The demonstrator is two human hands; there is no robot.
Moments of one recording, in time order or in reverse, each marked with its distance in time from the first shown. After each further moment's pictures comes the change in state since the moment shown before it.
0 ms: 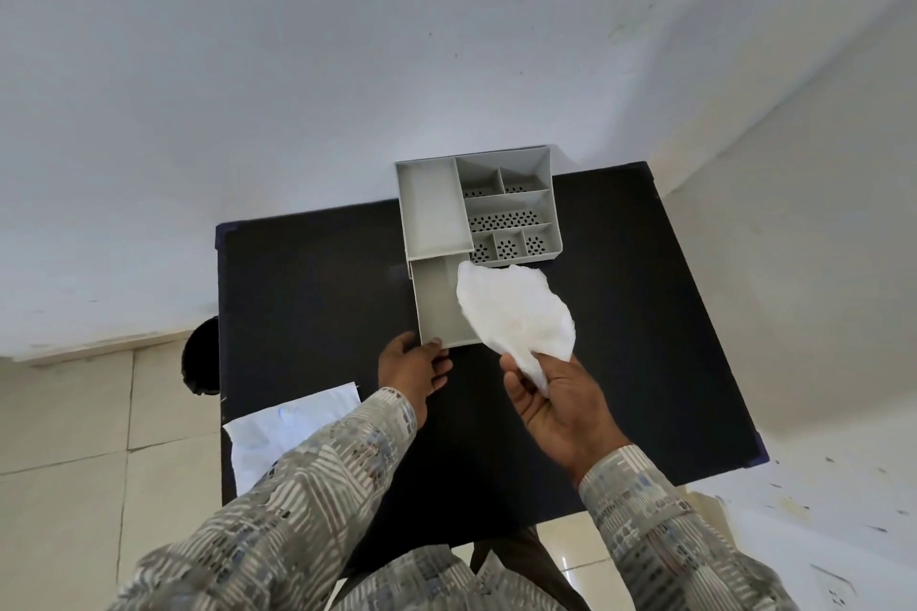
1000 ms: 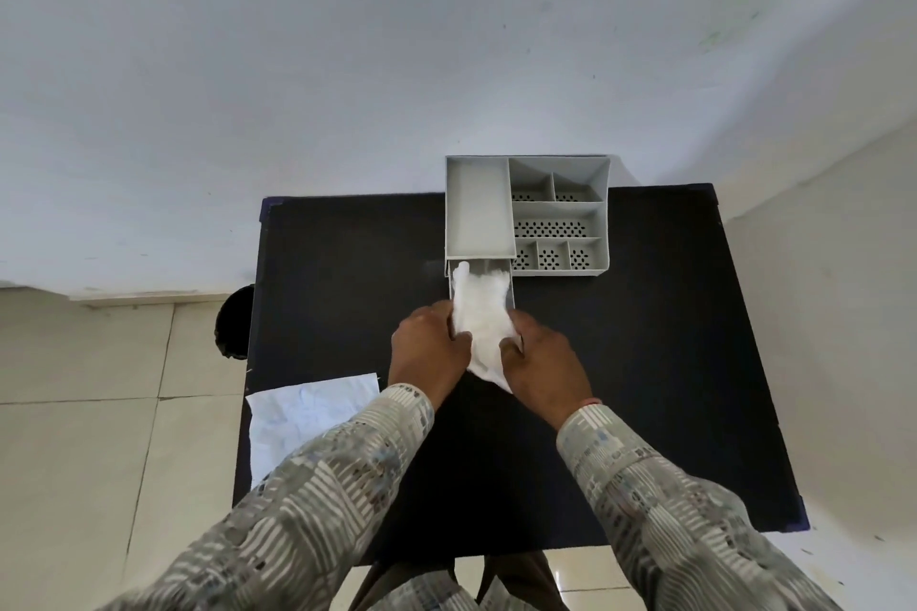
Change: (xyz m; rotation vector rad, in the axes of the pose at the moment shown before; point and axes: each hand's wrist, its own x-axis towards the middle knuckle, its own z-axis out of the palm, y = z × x) left_hand -0.042 0.055 -0.001 1.023 0.157 0.605; right_hand 0.085 0.007 0.028 -1.697 -0.068 -0.536
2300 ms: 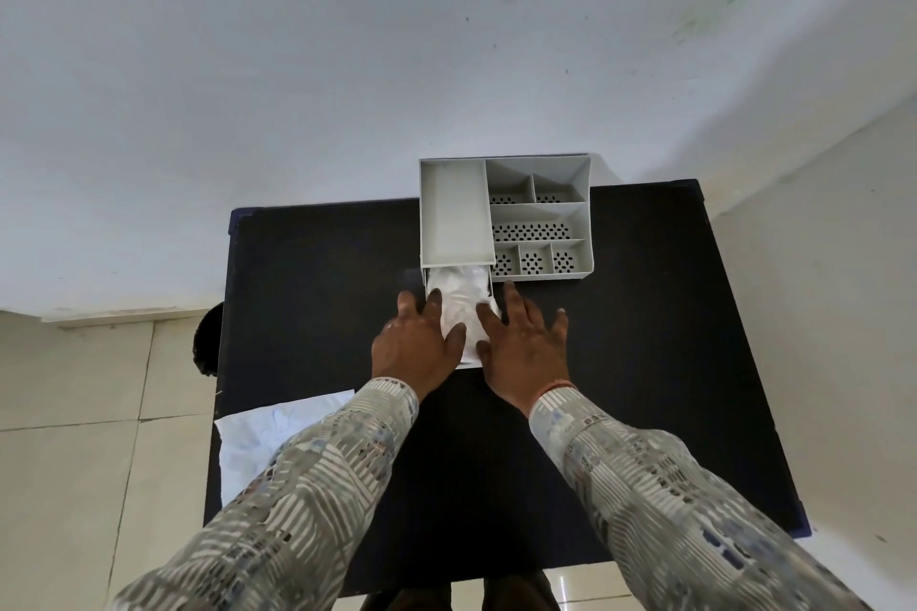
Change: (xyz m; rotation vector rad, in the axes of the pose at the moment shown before) left_hand 0.042 -0.010 0.035 0.444 -0.101 0.074; right_hand 0.046 0.024 0.020 -0.657 0.003 -0.145
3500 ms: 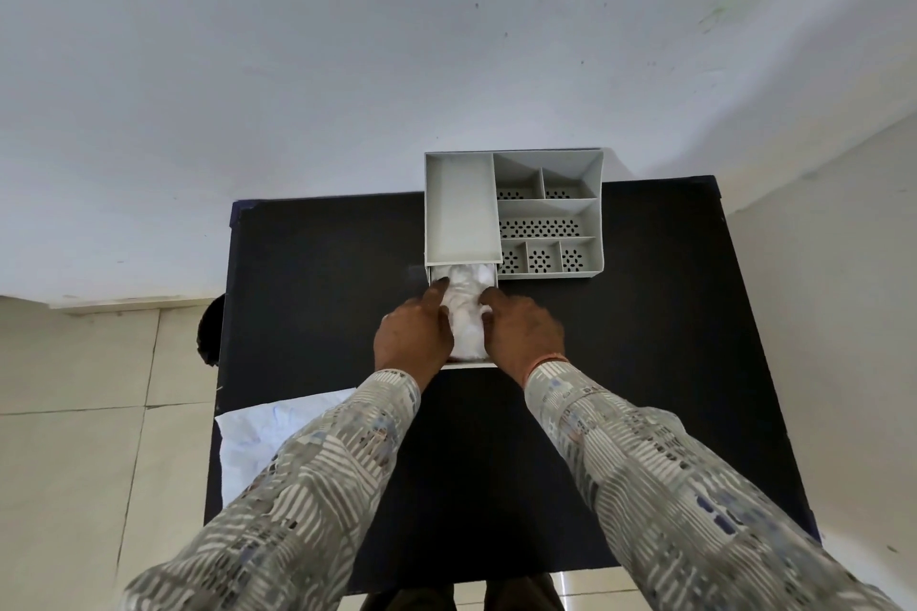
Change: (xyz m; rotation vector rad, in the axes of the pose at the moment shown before) left_hand 0.018 -0.003 0.001 -0.216 0.127 0.011; right_hand 0.032 -0.005 -0.012 0.288 -0.051 0.052
